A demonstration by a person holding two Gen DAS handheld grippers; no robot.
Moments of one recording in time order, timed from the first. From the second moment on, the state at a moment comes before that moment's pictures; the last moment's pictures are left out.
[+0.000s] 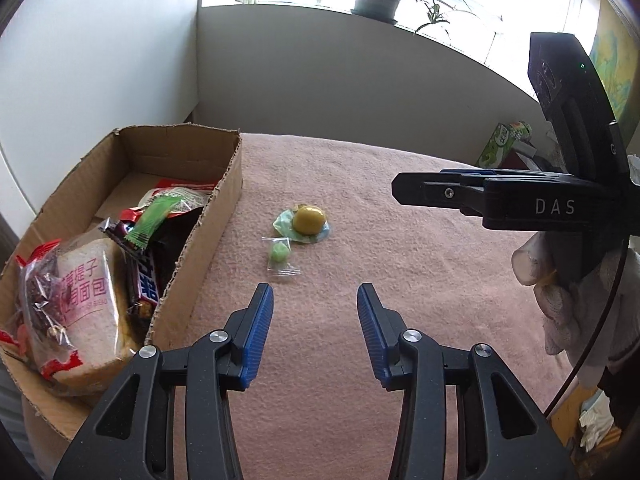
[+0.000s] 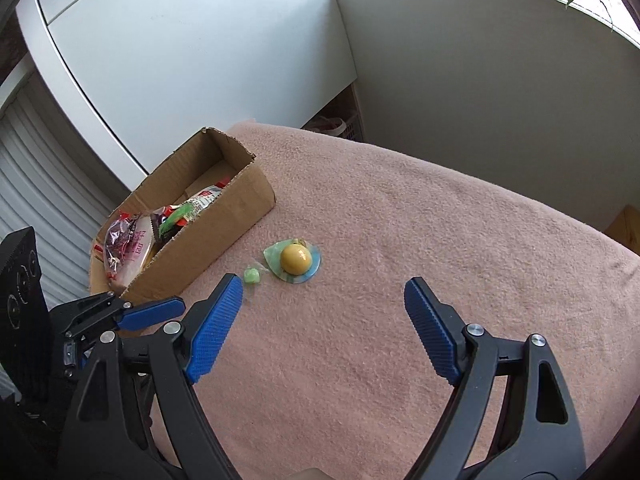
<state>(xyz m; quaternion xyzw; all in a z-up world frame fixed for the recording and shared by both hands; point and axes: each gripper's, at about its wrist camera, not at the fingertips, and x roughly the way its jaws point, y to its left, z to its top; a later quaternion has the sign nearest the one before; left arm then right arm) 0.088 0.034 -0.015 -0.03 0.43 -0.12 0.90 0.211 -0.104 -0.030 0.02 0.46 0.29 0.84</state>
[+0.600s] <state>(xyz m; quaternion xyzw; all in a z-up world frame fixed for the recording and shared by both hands) 0.131 0.016 -0.054 -0.03 0.44 -0.05 0.90 0.257 -0.050 -0.081 -0.02 0.50 0.38 0.78</state>
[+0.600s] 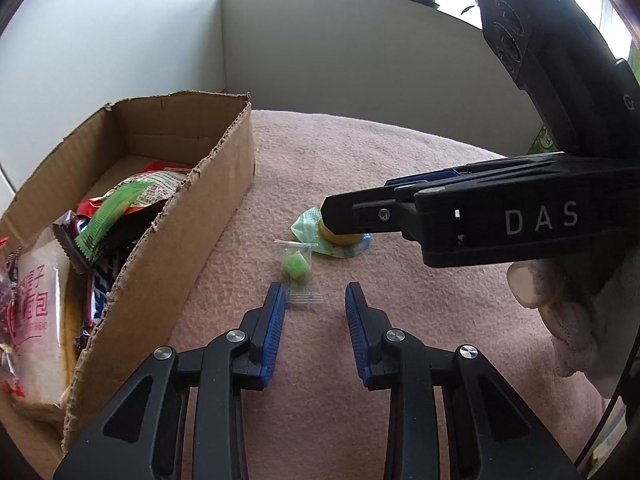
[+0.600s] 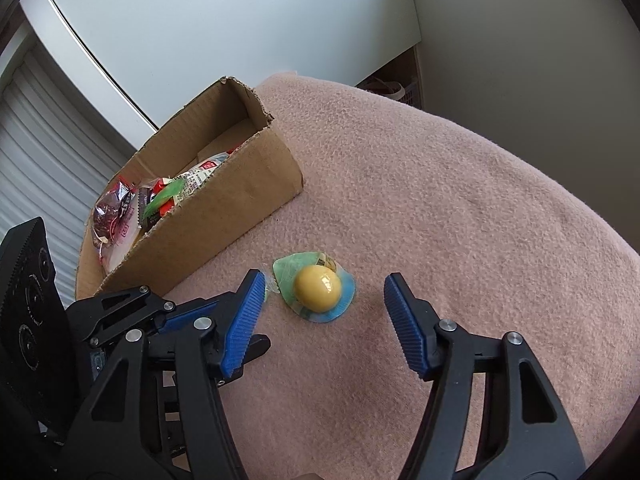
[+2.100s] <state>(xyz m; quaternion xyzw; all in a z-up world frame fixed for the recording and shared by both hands) 0.125 0.020 -0.056 -0.02 0.43 -0.08 0.90 0.229 -0.075 -0.084 -0.06 0.47 0.34 0.81</state>
